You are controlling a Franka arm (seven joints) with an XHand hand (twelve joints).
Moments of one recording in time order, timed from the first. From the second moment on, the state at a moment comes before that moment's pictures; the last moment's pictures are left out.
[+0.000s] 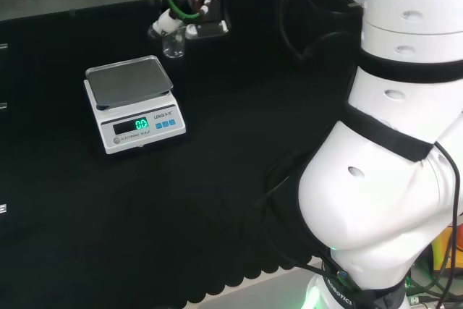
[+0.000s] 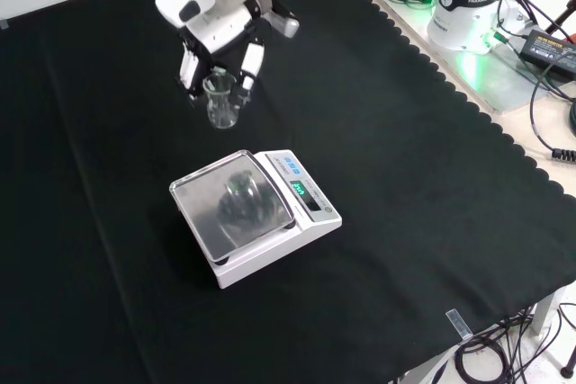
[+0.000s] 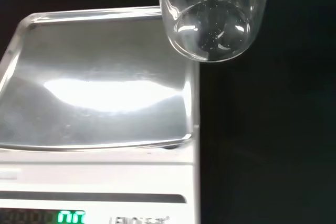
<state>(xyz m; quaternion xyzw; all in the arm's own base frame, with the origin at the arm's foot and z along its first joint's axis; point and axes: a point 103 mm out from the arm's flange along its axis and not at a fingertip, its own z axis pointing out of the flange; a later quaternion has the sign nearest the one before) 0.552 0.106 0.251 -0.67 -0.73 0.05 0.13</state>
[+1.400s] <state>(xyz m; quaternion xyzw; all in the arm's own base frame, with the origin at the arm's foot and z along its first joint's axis) 0.581 0.187 0.193 -0.64 -0.75 0.06 0.15</state>
